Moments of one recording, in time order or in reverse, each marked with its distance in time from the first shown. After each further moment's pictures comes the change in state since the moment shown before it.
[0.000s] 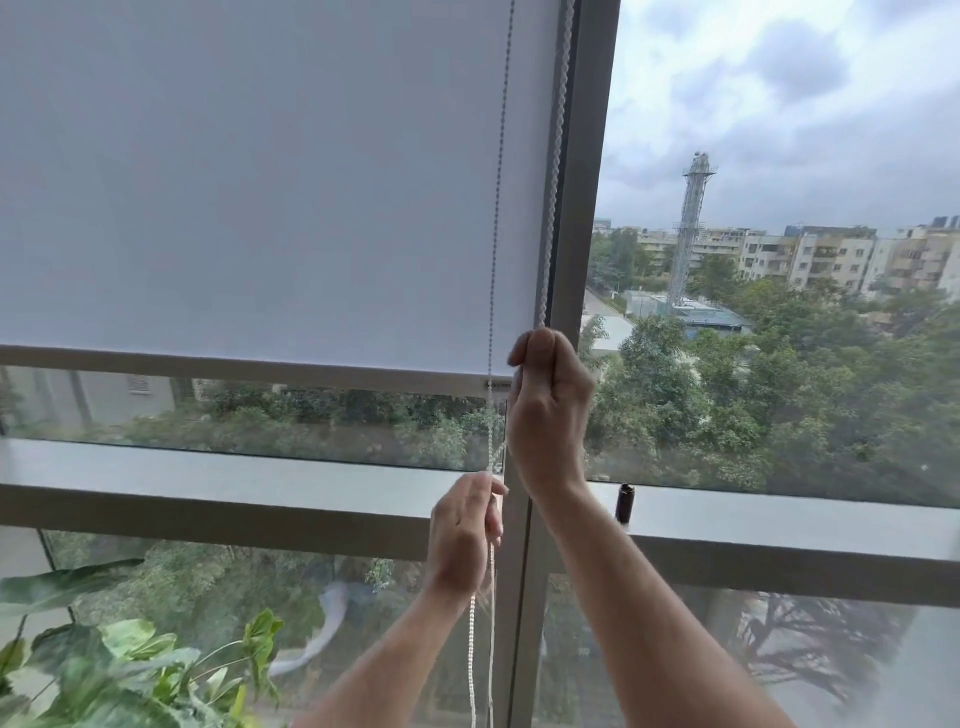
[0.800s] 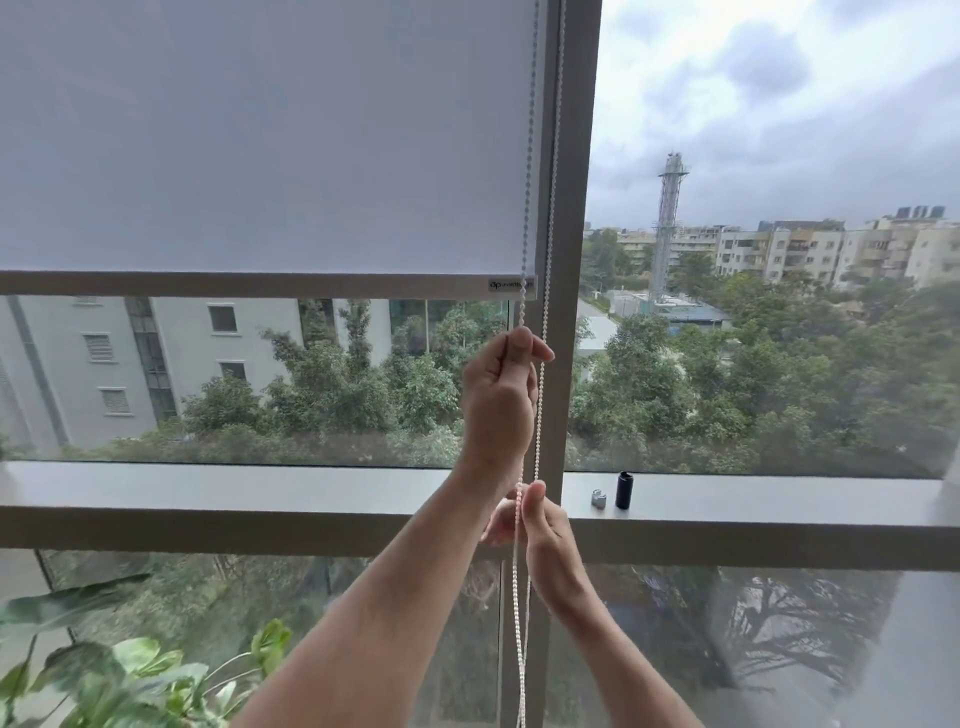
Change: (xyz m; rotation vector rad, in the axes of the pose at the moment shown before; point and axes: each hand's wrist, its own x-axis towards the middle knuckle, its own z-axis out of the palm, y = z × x) left_hand 0.040 0.137 0.026 -0.273 -0.039 0.205; right_hand -0.115 0.069 -0.045 -0.100 -0.283 0.483
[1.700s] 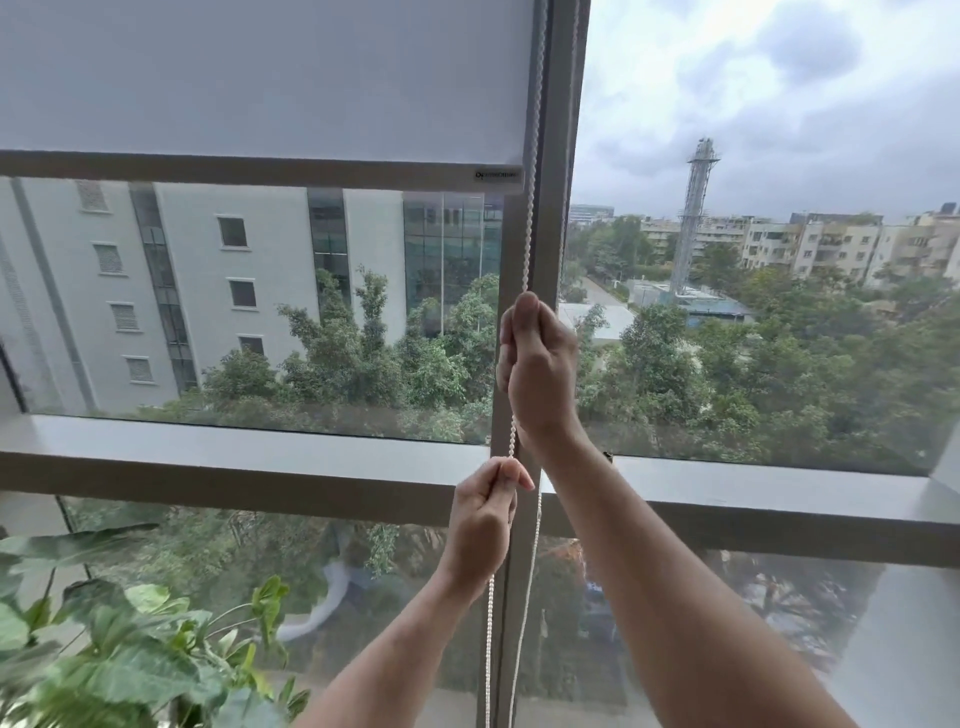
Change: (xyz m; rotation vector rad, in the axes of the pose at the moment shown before) left_hand -0.107 -0.085 -0.017 0.134 -0.013 -0.187; right_hand 0.059 -0.138 -0.014 0.187 0.117 -0.322
